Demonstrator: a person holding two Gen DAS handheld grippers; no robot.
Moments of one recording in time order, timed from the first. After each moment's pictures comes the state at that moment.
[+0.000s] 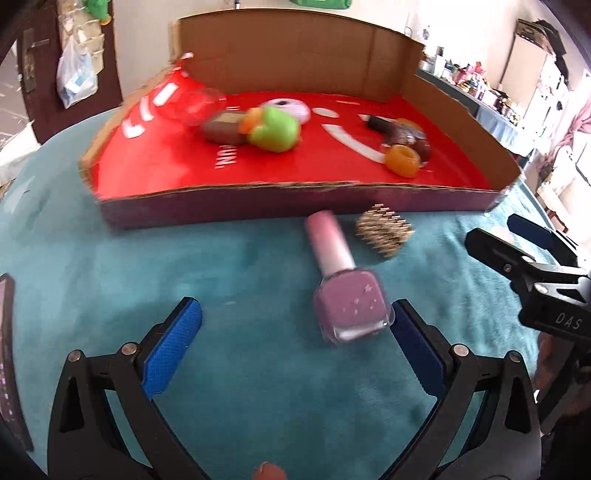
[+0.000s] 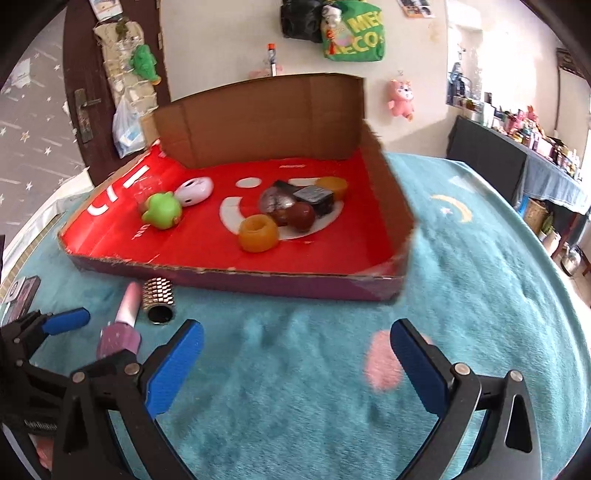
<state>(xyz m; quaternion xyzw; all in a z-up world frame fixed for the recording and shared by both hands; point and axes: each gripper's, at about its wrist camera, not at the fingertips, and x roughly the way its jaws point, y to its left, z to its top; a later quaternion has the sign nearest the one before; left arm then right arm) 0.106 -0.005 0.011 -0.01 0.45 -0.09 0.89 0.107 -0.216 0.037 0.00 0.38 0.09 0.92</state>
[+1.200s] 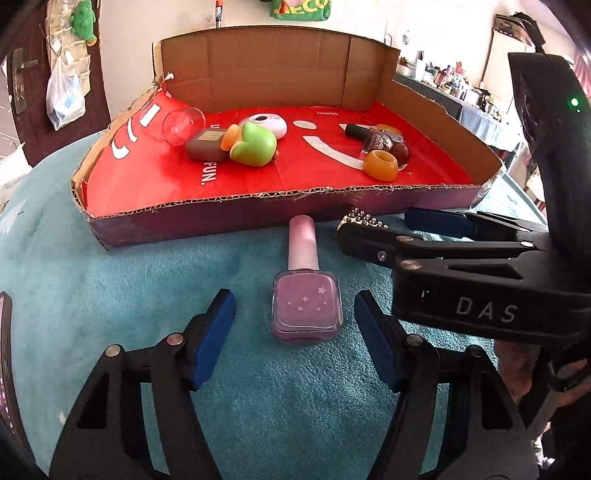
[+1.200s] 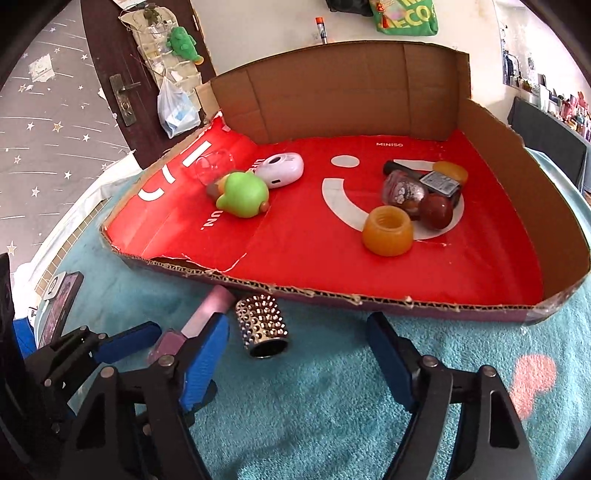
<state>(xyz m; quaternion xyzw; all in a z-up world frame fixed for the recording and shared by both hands) 0.100 -0.019 0.013 0.01 0.41 -0.12 0.90 0.141 -0.151 0.025 0.04 0.42 0.19 0.89</state>
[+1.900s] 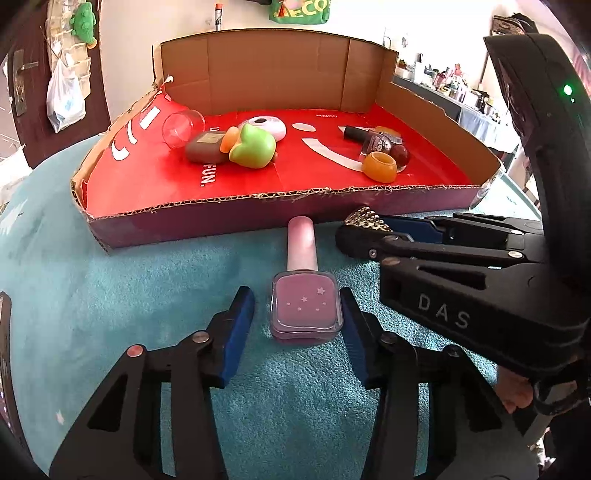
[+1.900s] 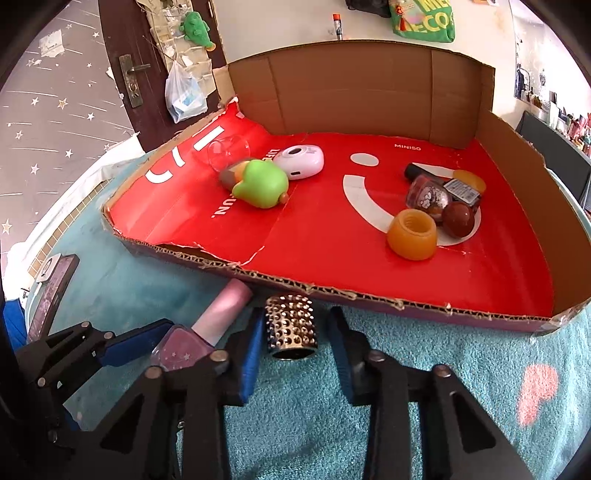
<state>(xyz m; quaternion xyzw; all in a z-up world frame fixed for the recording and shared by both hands) 0.098 -0.021 0.011 0.01 0.41 -0.12 0.91 0.140 -0.133 0.024 0.00 0.42 0.19 0.89</state>
